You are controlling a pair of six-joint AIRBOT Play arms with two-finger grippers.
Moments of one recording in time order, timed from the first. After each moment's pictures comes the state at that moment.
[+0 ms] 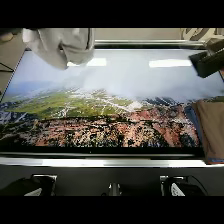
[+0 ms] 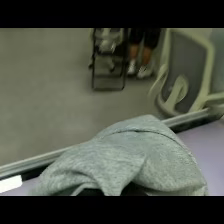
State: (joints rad) left arm -0.41 -1.17 1.93 1.48 -0.86 -1.55; right arm -0.14 -0.92 1.51 -1.13 0.99 0.79
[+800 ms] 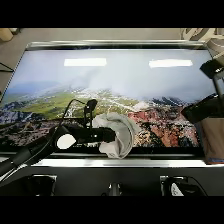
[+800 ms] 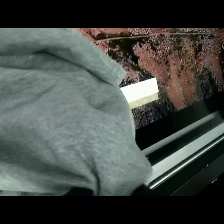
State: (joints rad) left arm -0.86 -1.11 0.84 1.05 -0.60 -1.94; right arm -0.14 -0.87 1.21 -1.36 1.44 0.98
